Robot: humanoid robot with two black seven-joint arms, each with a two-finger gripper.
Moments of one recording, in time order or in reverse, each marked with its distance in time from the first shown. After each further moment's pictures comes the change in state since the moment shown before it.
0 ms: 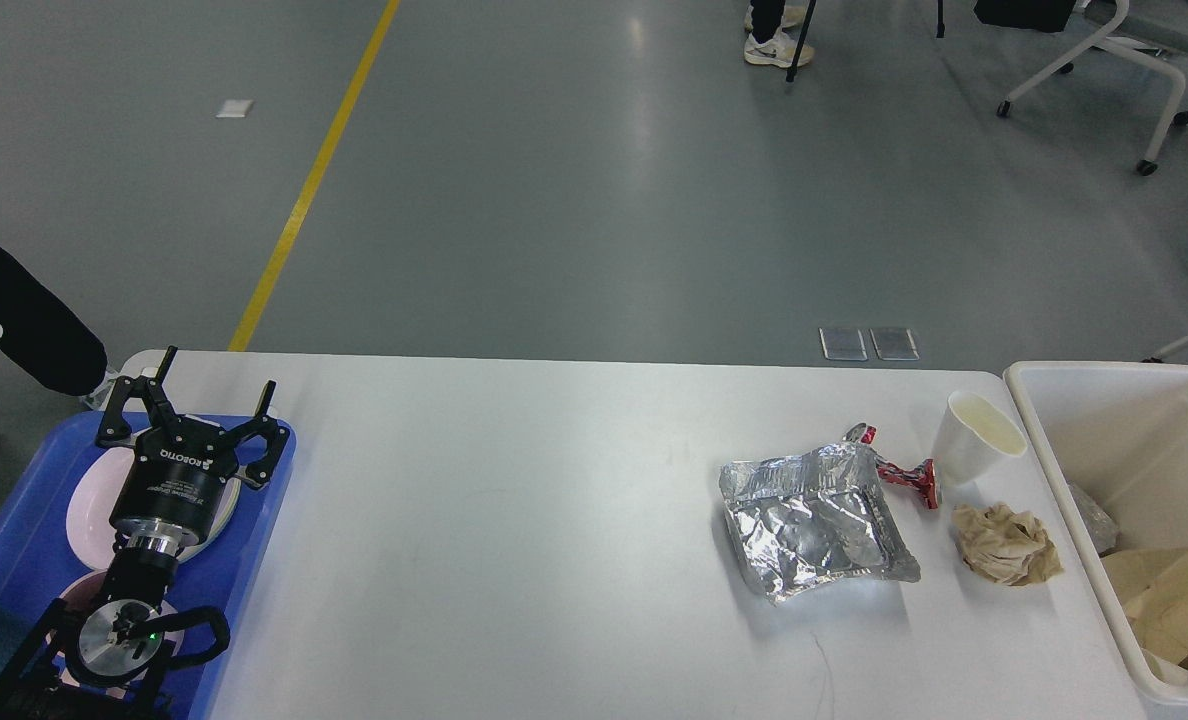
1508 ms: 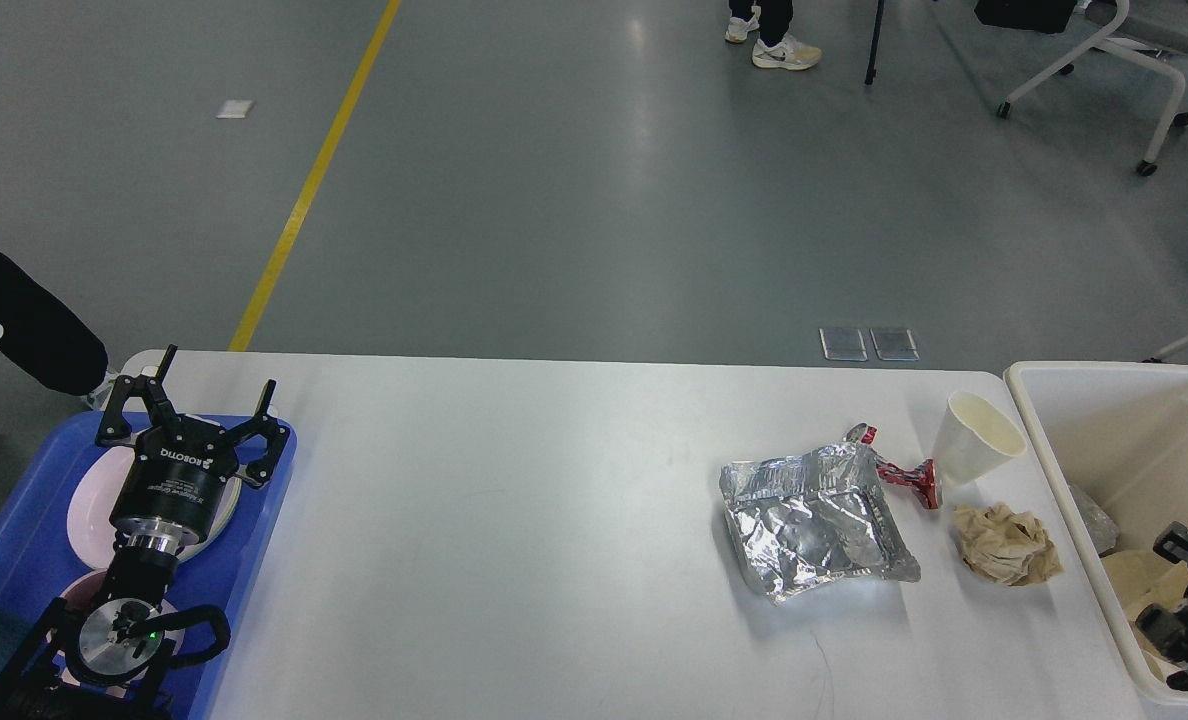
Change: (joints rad) left arm -0.001 0.000 0.000 0.000 0.000 0.000 0.000; right arm -0.831 0.361 0.262 -0.381 0.015 -0.849 0.008
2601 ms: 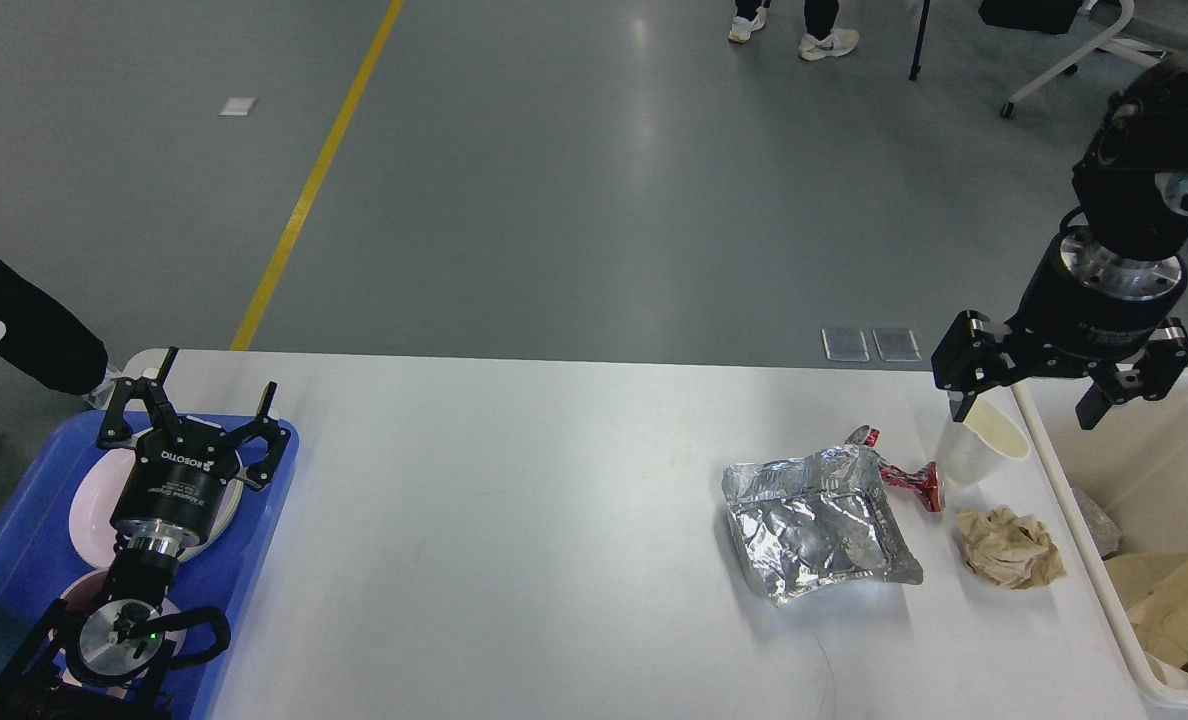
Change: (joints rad) left arm 0.002 0.000 0.000 0.000 0.001 0.000 0.000; right arm 1.589 0.085 -0.368 1.189 -0.208 1.173 -0.015
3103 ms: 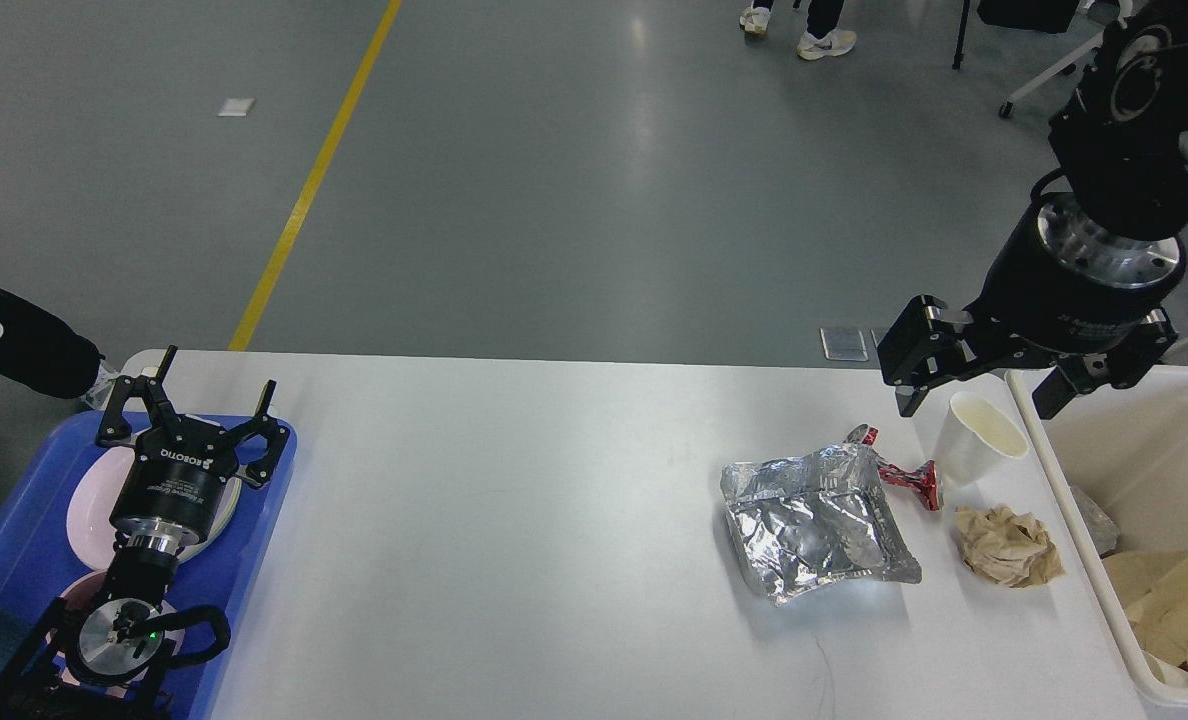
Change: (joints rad) left arm -0.002 0.000 0.000 0.001 -0.001 0.001 0.000; right arm 0.256 0.032 0.021 0.228 0.073 -0.092 -0.002
